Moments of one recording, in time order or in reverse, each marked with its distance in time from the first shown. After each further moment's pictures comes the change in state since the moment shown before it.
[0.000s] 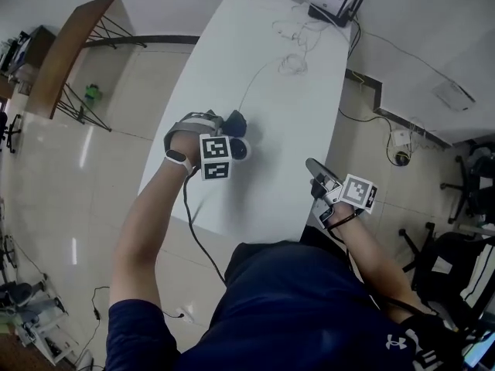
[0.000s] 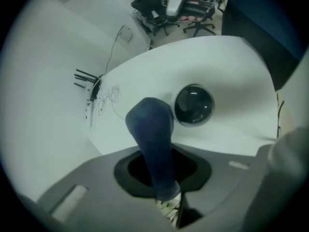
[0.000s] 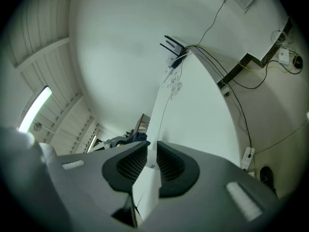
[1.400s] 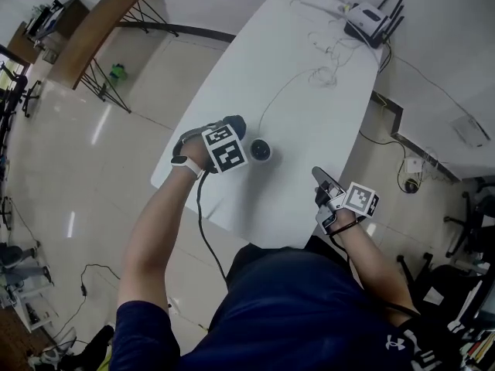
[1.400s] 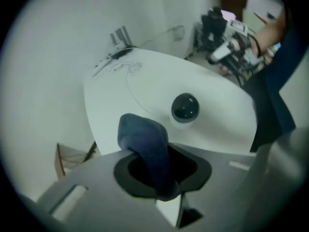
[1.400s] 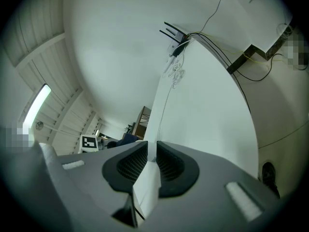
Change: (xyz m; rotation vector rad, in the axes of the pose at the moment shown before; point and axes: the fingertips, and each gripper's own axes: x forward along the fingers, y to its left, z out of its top) left arm -0.038 -0.037 -0.024 -0.639 -0.032 -0.238; right arm 0.028 -0.001 -0.021 -0.008 0.096 0.007
